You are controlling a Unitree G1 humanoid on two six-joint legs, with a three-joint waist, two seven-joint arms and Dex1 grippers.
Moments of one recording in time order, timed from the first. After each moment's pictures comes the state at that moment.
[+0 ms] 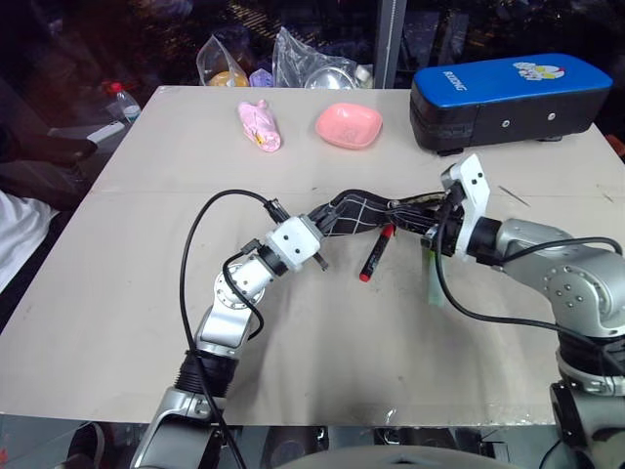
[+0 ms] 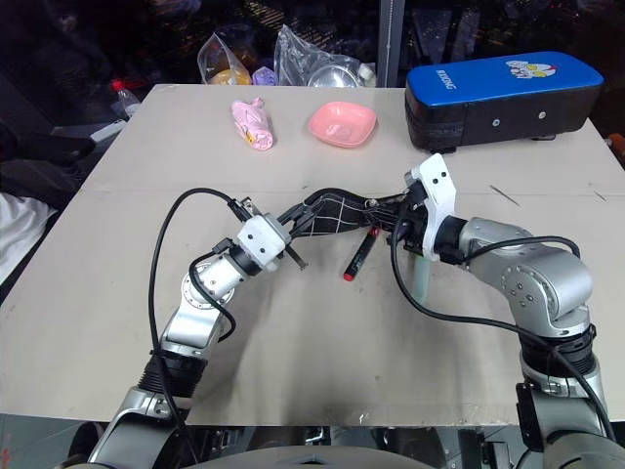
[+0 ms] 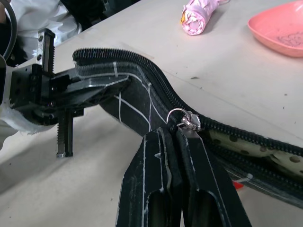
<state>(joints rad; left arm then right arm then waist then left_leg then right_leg) -0.32 0.34 -0.13 0.05 0.04 -0.40 -0.52 -0.53 -0.48 -0.03 -0.45 0.72 1.08 0.46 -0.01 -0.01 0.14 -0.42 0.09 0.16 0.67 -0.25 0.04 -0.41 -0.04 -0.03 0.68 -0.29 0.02</state>
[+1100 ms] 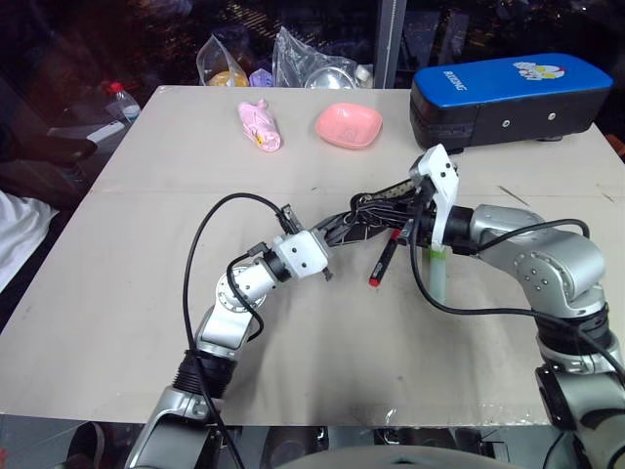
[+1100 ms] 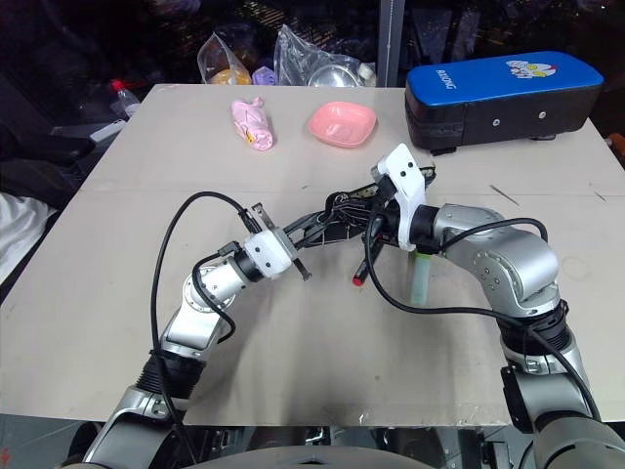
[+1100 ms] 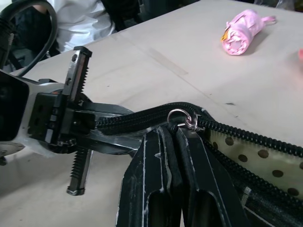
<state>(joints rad) -0.32 0.36 -0.17 0.05 0.06 -0.48 -0.58 -0.62 -0.47 0.10 -0.38 0.61 0.94 0.59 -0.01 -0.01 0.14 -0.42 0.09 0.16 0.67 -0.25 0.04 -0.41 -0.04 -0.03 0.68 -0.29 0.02</state>
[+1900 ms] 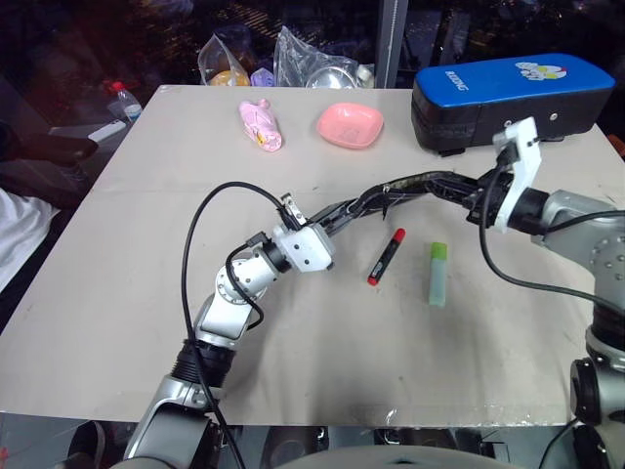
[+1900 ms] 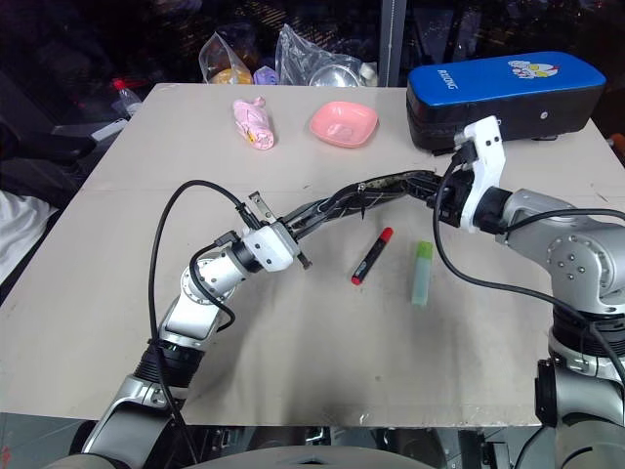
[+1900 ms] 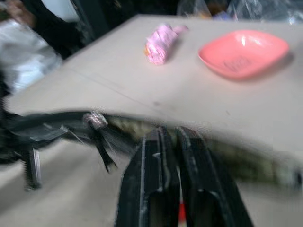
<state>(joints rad) -0.37 0.39 -0.17 0.06 0.12 -0.55 -0.54 -0.59 -0.58 -0.17 -0.34 0.83 1.13 0.44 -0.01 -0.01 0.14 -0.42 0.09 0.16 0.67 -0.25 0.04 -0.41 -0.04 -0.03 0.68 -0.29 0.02</state>
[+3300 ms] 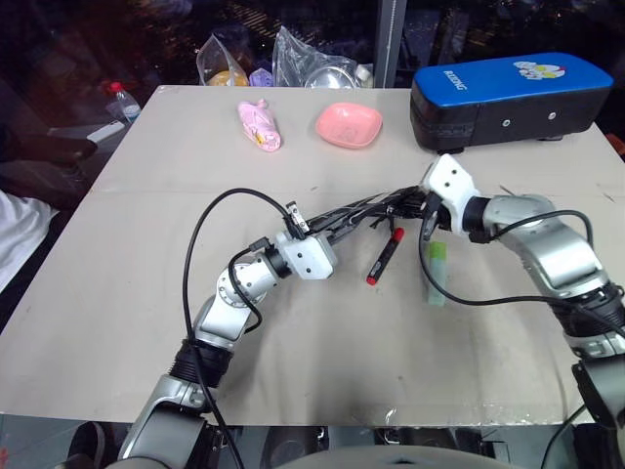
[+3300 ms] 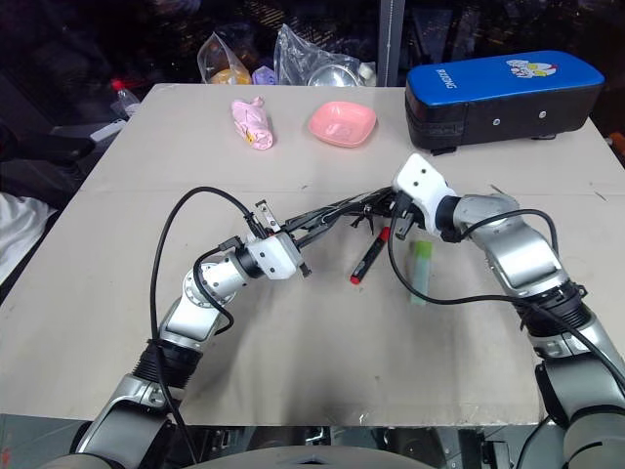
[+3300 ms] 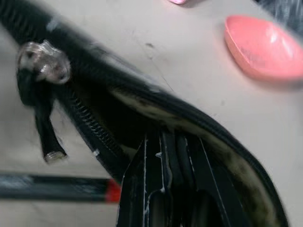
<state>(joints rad) -0.38 0.41 -0.20 0.11 0.13 -0.60 -0.55 -0.69 -0.65 0.37 0.00 0.09 0.26 0.76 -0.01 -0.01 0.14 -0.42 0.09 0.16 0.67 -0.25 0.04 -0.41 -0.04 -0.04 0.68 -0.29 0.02</state>
